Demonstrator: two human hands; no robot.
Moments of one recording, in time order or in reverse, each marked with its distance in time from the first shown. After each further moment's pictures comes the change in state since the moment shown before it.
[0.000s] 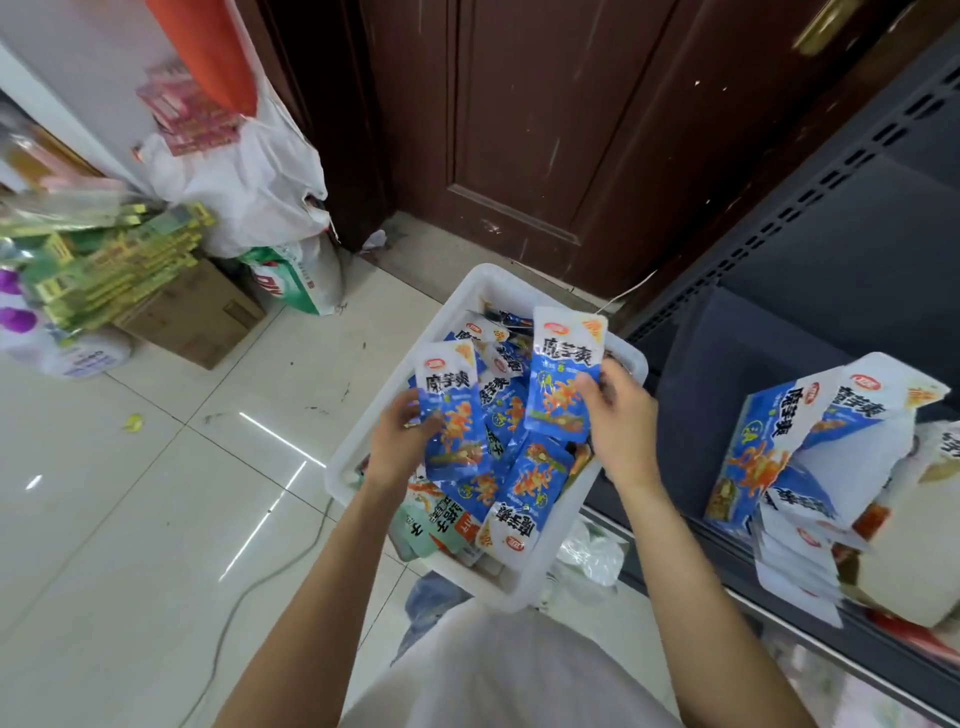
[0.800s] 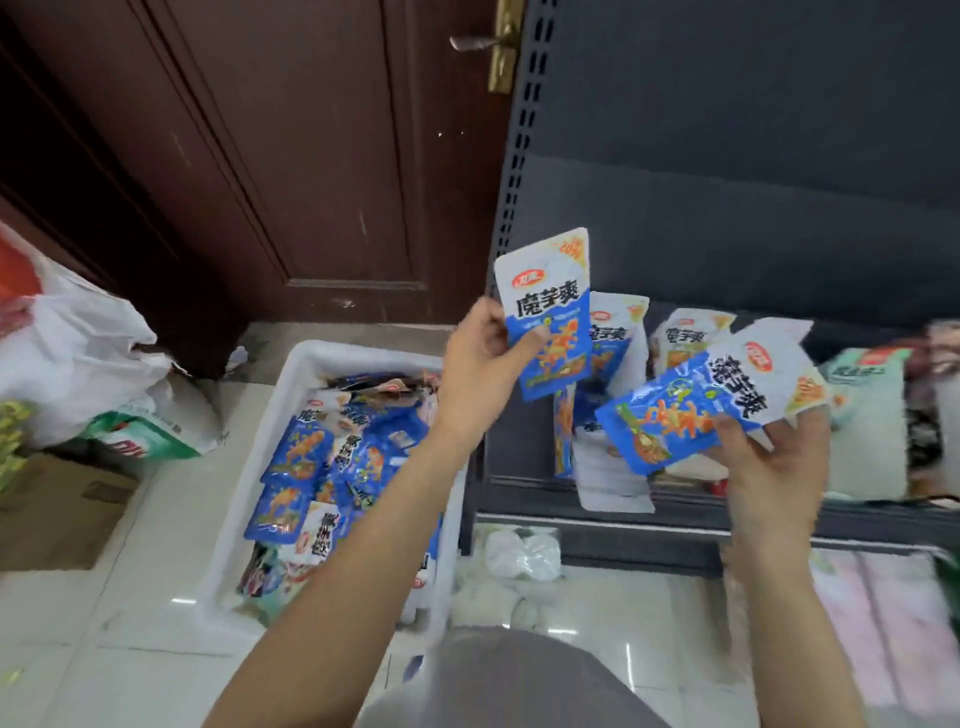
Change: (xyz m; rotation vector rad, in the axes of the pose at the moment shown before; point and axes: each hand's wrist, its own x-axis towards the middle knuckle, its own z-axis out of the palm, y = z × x) left_hand -0.115 0.122 0.211 -0.082 -0.655 0.516; right_hand -0.115 0.022 -0.216 0.507 0.798 0.033
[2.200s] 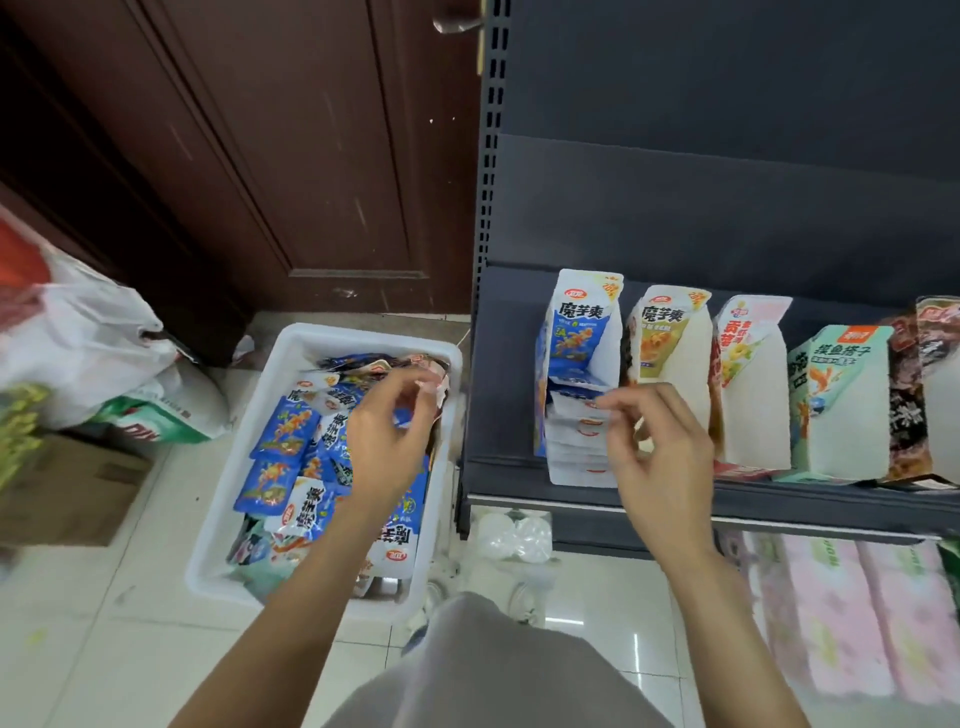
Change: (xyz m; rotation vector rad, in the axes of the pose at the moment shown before) left_hand -0.064 -0.051 -0.061 0.669 0.217 0.366; right_hand -0.029 -0.004 0.009 -0.601 -0.357 -0.416
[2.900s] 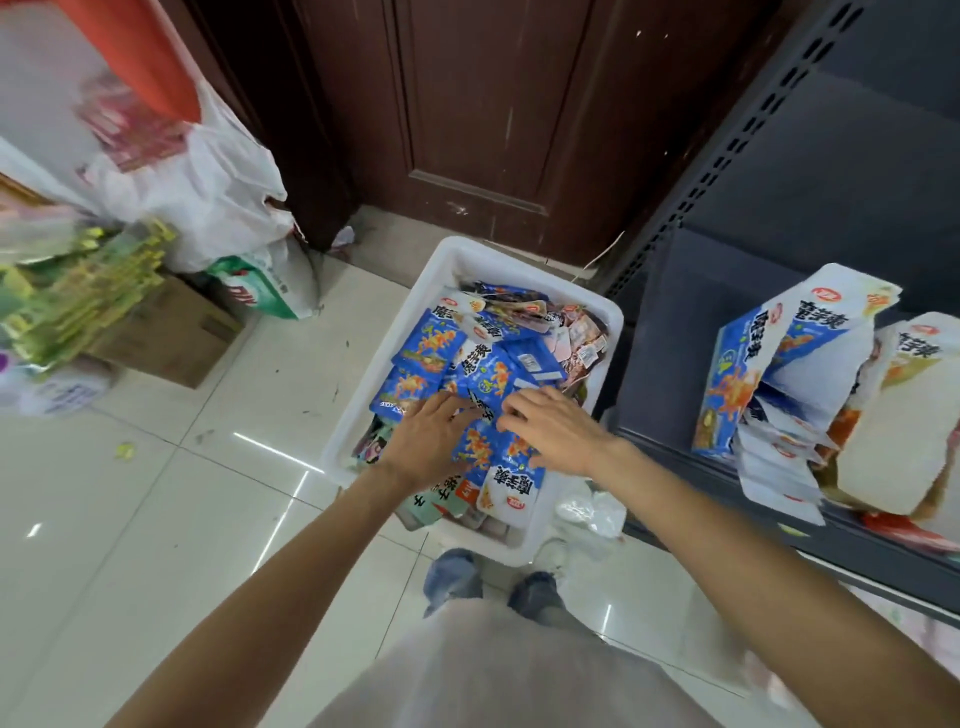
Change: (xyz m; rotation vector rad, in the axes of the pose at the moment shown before) left_hand -0.063 -0.149 -0.093 0.789 -0.800 -0.102; right_hand -0.016 -0.006 0.243 -0.611 -1.219 -0.884
